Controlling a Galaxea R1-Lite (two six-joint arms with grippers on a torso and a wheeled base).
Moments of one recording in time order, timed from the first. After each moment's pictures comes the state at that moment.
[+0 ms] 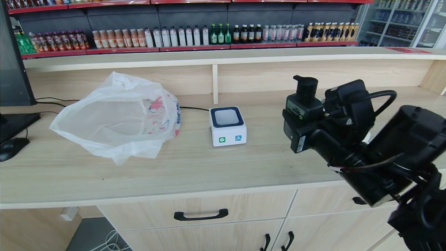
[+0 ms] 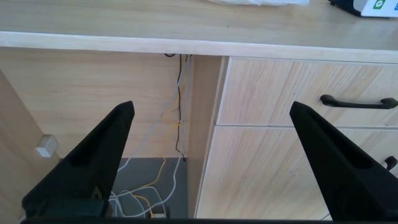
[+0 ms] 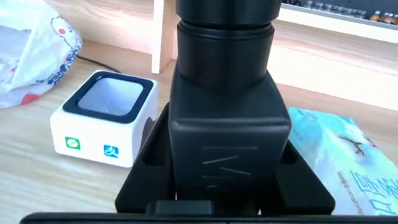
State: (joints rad) left arm 0.00 0.00 0.00 0.00 0.00 -0.01; right arm 0.66 1.67 -0.62 -1.27 -0.34 -0.32
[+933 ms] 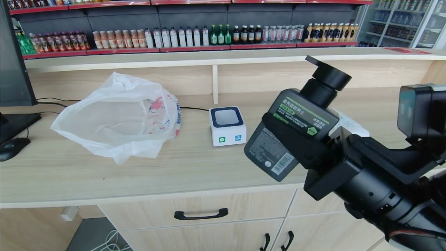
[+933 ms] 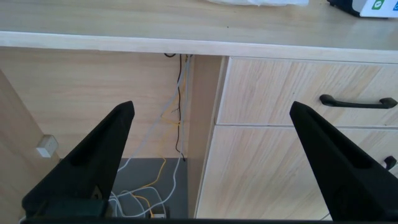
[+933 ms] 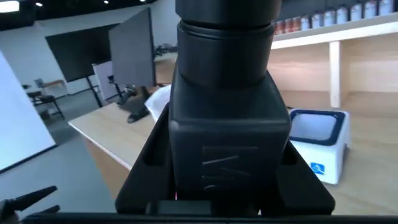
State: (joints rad) left arm 0.00 0.00 0.00 0.00 0.00 -0.01; right arm 0.88 1.60 -0.49 -1.55 0.05 0.21
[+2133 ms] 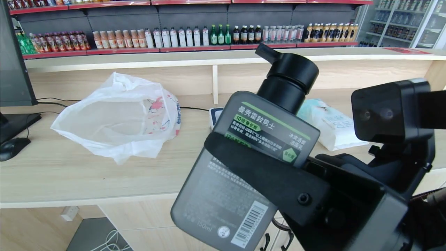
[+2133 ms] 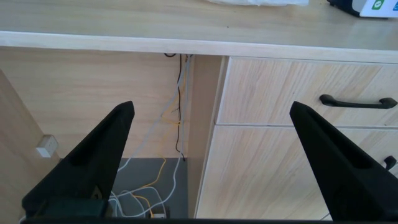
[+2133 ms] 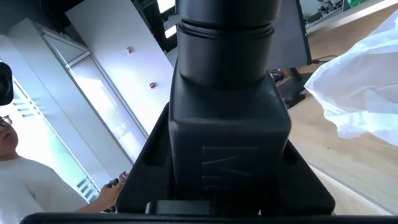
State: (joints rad) left arm 0.00 0.00 0.00 0.00 0.00 -0.01; right arm 1.08 1.65 -0.60 -1.57 0.19 0.63
